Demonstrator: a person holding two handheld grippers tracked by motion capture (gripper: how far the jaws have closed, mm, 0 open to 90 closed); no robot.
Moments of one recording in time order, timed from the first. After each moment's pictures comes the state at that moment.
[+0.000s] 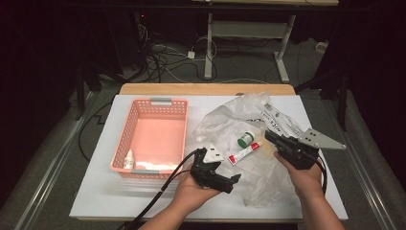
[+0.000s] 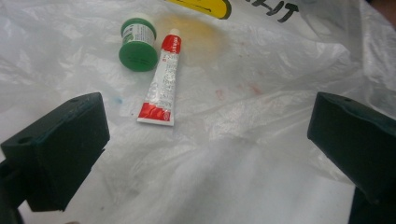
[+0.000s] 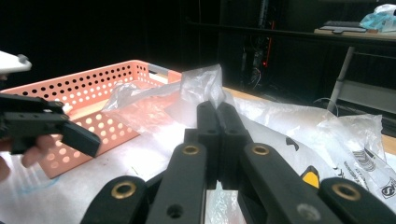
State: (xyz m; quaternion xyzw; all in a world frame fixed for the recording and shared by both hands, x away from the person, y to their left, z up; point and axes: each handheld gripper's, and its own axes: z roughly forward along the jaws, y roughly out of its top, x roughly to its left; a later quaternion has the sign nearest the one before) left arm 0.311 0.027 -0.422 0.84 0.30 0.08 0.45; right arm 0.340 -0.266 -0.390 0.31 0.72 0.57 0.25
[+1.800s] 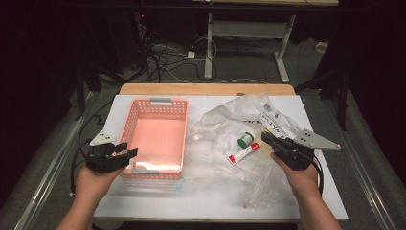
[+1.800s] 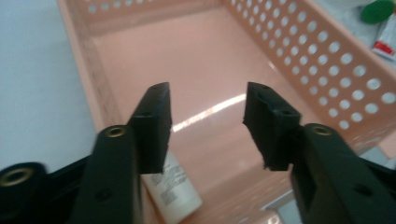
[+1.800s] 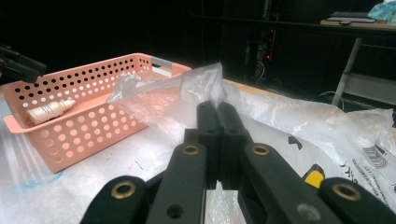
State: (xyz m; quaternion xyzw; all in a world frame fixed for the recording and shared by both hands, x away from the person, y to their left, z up) left arm 0.320 0.269 -0.406 0.77 0.51 0.16 0.35; right arm 0.342 -0.259 -0.396 0.32 0.72 0.57 0.23
